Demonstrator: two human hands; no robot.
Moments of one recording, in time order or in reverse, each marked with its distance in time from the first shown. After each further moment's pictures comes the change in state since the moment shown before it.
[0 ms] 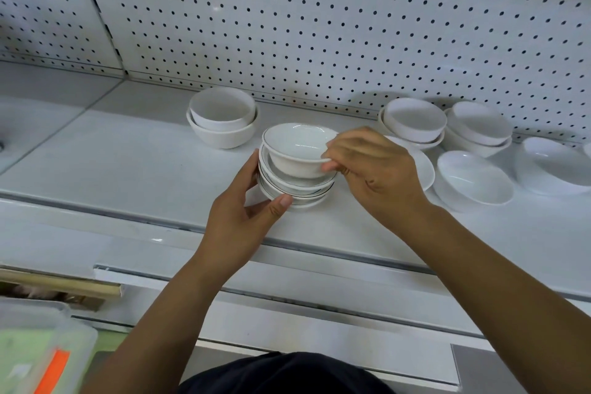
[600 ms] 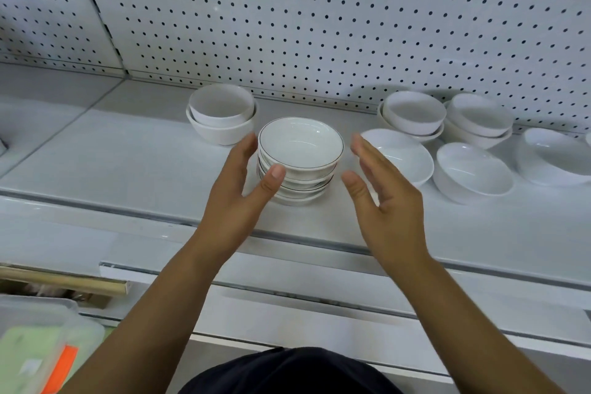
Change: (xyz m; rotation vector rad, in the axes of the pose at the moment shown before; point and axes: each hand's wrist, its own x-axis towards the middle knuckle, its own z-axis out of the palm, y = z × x) left_hand 0.011 0.009 -0.006 -0.058 -0.023 -0.031; right_hand -0.045 -0.052 0.001 0.303 0.121 0.727
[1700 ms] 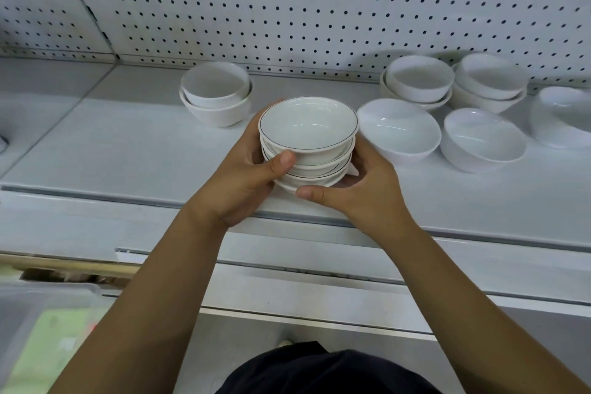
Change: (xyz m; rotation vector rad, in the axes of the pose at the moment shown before) left_hand 0.022 0.006 0.000 -0.346 -0.419 -0.091; right_hand 0.002 -0.002 0.017 0.286 -0.169 0.342
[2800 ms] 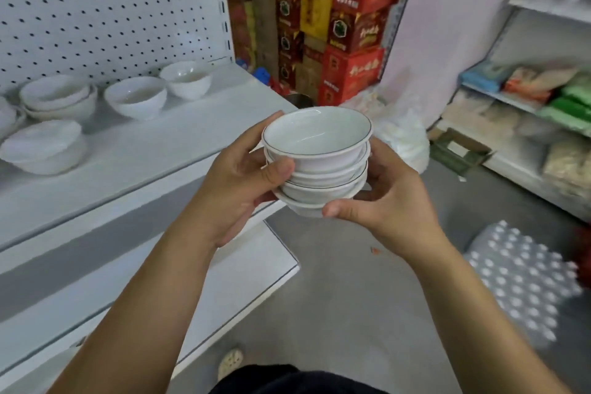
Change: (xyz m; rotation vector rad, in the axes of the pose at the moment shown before) left_hand -0.048 0.012 0.542 -0.162 -0.628 -0.070; right_hand -0.404 -0.049 -0.418 -0.031 0.639 -0.010
